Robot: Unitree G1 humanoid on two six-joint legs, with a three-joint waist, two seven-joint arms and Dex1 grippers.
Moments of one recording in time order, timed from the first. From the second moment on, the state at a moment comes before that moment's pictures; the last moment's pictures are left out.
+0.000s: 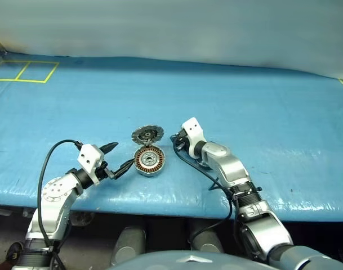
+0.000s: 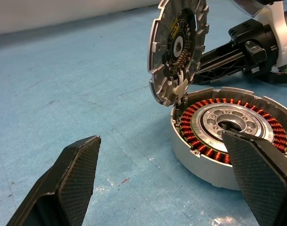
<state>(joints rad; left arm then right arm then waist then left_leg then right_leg) 0.08 0.50 0.07 -0.12 -0.33 0.10 -0.76 -0.44 -0.16 0.19 0.23 0.06 0.48 0.49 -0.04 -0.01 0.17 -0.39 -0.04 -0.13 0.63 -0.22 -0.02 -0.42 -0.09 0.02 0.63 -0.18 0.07</state>
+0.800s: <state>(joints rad) 0.07 0.49 0.06 -0.11 -0.33 0.06 -0.88 -0.27 -0.26 0.35 -0.35 0.18 0.77 0.57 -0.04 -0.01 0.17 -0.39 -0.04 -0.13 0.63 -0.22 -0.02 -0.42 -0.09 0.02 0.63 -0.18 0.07</state>
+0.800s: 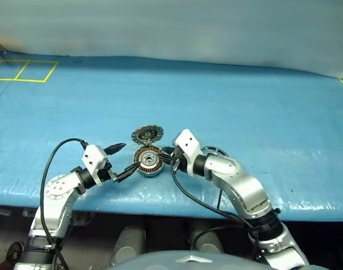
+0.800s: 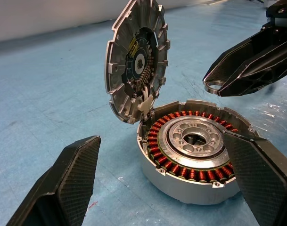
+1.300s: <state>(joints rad) 0.10 0.49 0.06 -0.11 -0.33 0.03 -0.89 -0.30 -0.21 0.43 -0.27 0.18 0.73 0.57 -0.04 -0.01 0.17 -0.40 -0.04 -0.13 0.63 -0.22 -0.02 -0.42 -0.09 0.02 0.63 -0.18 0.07</state>
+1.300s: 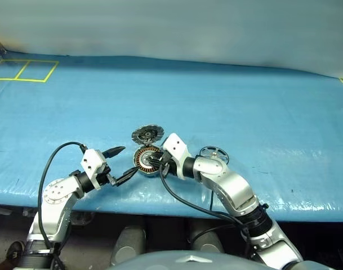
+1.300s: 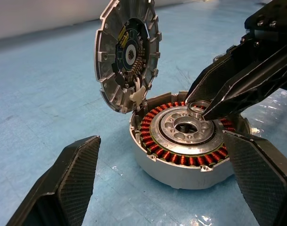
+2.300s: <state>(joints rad) 0.10 0.49 0.05 -0.11 -0.33 0.02 -0.89 -0.33 -0.18 0.45 -0.17 0.16 0.68 0.57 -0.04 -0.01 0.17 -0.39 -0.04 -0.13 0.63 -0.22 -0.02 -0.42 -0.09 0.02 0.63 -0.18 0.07</state>
